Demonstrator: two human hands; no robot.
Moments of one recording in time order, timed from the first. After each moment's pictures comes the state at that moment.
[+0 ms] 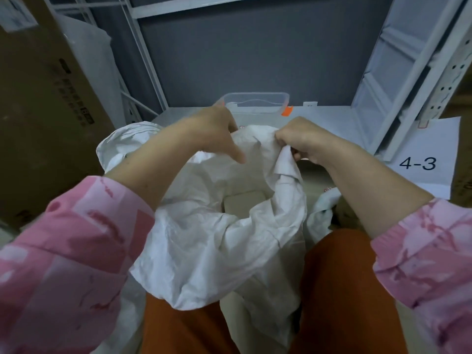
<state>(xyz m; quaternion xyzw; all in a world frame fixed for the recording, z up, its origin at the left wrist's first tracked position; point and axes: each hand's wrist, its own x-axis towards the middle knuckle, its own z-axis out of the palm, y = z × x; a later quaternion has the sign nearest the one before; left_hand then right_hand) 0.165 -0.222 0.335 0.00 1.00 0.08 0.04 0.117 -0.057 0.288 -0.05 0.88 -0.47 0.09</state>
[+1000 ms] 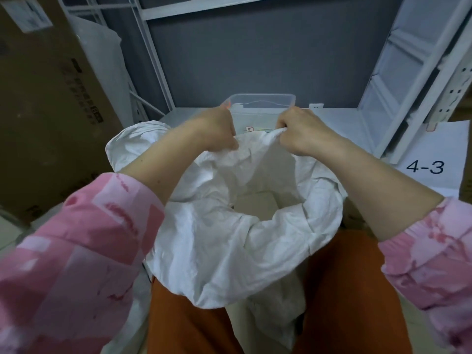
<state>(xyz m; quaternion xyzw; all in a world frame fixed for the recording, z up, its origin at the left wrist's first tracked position) 0.164 -0.231 0.330 -0.03 1.00 0.07 0.00 0.115 -0.065 0.292 -0.20 0.95 -0.22 -0.08</state>
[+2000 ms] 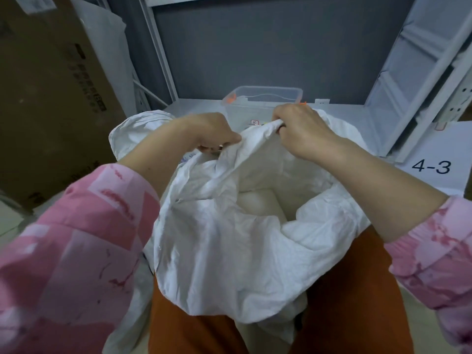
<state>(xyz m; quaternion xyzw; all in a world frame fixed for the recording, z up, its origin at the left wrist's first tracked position) 0.160 -0.260 0.317 -0.10 0.97 0.18 0.11 0.121 -0.081 0.281 -0.25 0.94 -0.20 -0.15</state>
